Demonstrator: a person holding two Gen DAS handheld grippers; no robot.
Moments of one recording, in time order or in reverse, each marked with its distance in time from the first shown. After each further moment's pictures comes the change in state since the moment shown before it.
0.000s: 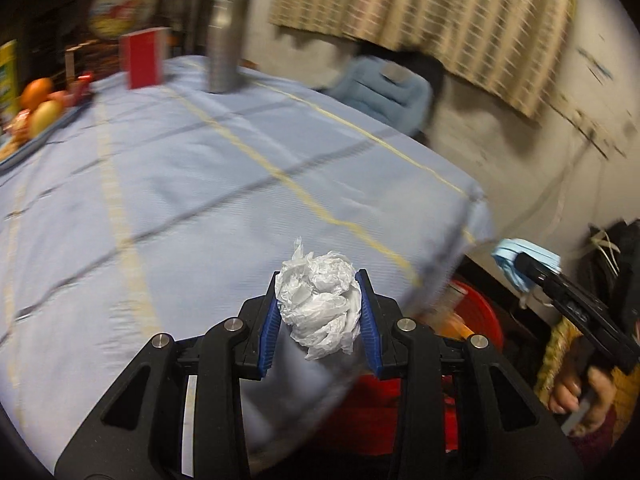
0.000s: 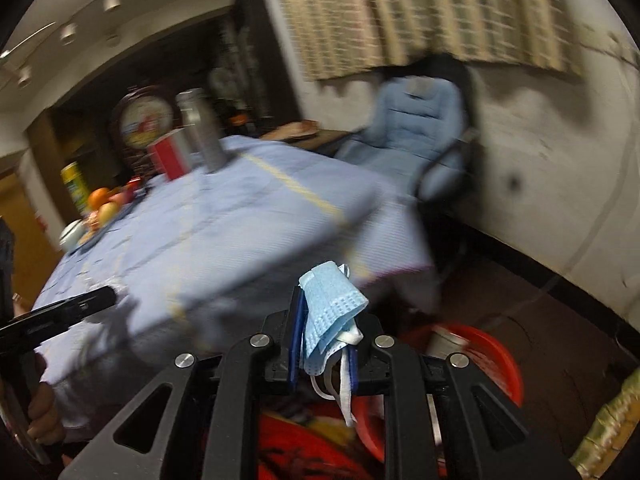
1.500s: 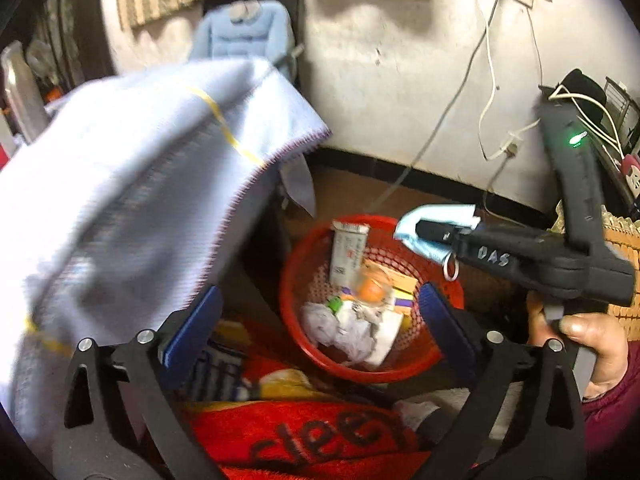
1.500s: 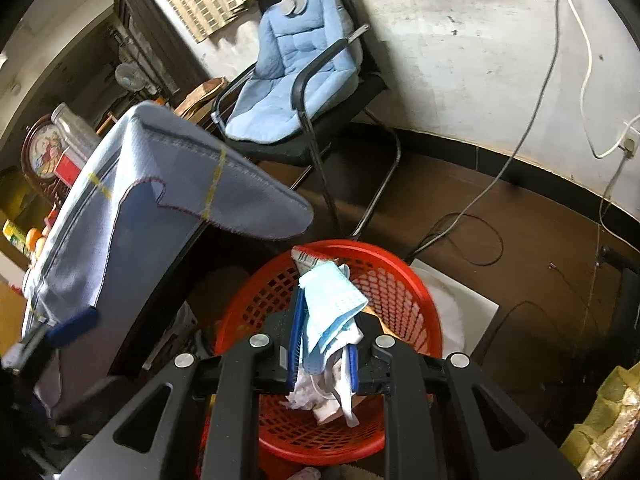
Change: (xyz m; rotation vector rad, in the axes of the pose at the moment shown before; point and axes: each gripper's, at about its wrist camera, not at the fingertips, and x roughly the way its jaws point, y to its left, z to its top) left arm 0.114 -0.181 -0.047 0.402 0.134 -0.103; right arm 0.069 -0.127 -0.048 0.240 0.232 -0.068
